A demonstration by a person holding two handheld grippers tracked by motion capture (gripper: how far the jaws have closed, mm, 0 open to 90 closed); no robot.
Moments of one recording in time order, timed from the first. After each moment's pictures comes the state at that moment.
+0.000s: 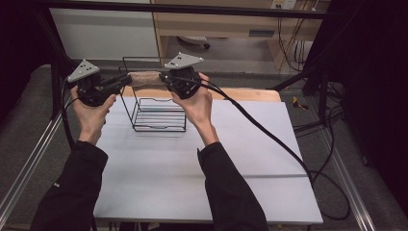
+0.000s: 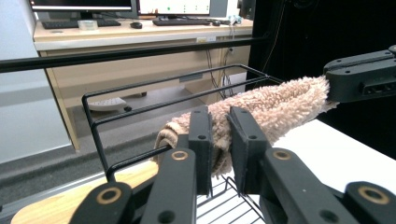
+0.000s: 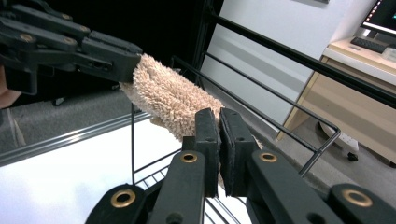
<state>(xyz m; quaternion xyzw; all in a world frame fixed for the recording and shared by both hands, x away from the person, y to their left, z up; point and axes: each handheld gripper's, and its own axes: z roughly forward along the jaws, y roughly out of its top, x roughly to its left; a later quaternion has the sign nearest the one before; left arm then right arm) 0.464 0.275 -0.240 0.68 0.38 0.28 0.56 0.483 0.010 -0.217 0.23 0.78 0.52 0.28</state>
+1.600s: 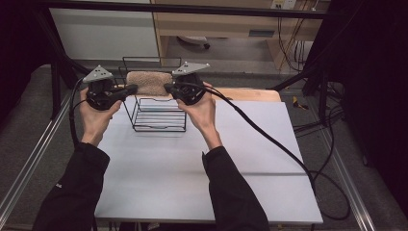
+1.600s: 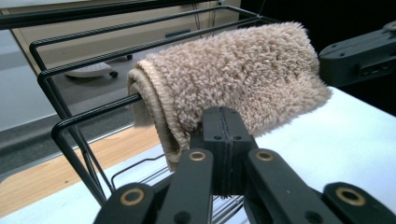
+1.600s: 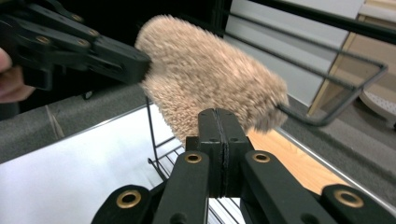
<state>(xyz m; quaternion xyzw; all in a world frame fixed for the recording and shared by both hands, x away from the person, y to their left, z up) 0.474 0.263 -0.257 0.74 0.37 0.24 0.50 0.493 -0.002 -0.247 0.27 0.79 0.51 0.20</state>
